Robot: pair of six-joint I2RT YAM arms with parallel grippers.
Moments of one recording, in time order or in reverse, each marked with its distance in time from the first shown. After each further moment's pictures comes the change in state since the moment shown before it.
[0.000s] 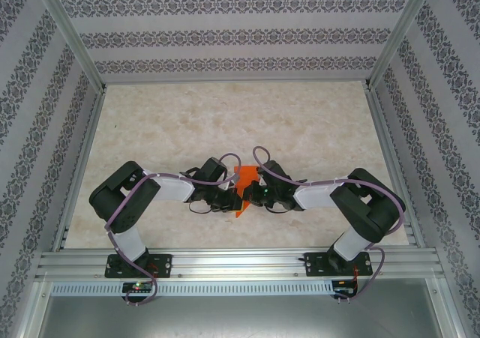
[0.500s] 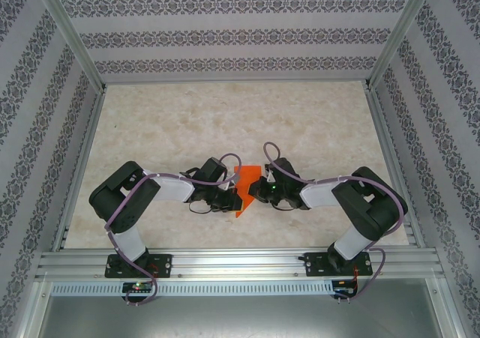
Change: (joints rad) left arm 0.000 0.001 -0.006 0.001 -0.001 0.016; right arm -0.116 0.000 -0.051 0.087 -0.069 0.018
